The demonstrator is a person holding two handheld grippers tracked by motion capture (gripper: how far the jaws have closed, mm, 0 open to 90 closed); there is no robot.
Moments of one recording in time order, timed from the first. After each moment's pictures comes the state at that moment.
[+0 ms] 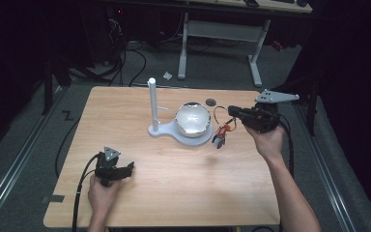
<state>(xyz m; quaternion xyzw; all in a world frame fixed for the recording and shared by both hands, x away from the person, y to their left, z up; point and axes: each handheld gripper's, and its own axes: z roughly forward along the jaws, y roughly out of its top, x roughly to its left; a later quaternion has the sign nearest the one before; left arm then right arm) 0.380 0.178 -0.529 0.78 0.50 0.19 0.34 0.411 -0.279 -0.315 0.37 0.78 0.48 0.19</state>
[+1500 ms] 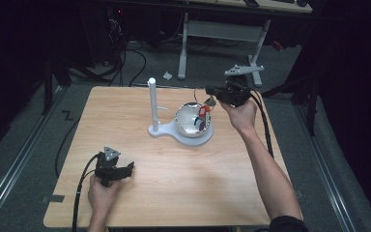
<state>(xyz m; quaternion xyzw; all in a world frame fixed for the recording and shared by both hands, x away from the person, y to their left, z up) 0.380 0.178 -0.529 0.78 0.50 0.19 0.34 0.491 -0.221 -0.310 0.38 0.79 0.46 0.18</state>
